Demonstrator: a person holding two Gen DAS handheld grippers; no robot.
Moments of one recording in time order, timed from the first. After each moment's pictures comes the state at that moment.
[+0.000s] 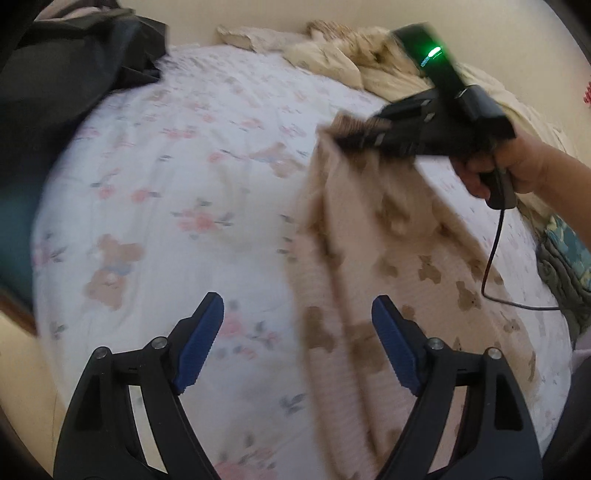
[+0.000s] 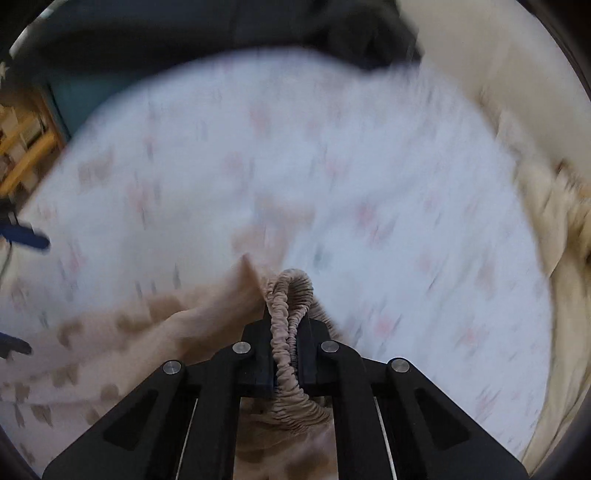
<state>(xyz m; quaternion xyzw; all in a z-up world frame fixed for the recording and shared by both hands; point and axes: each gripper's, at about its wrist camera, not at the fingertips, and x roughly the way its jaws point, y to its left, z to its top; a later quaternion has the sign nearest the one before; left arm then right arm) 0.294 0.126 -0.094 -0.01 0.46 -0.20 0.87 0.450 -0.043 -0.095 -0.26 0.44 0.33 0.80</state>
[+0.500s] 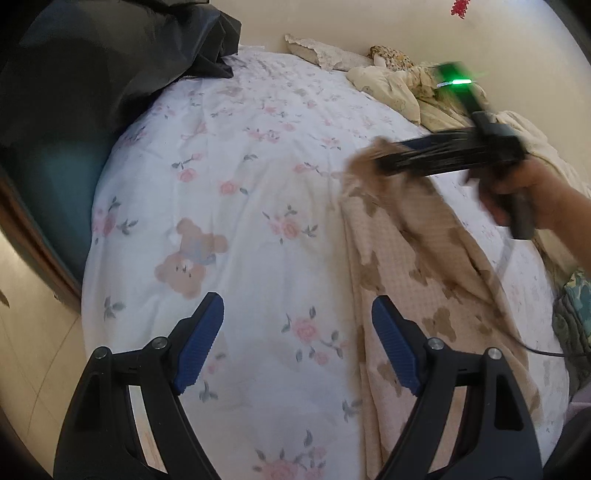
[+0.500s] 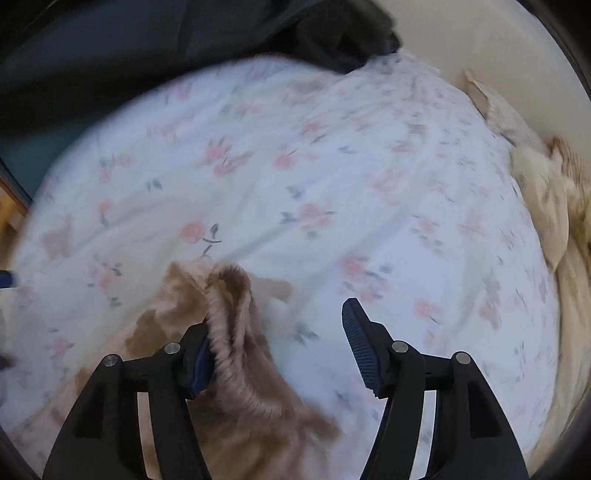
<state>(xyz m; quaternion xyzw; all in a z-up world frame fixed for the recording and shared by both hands) 0.303 0.173 -0.096 -0.07 0.45 -0.12 0.88 0.503 -0.034 -0.099 -0.20 0.49 0.29 0.80</state>
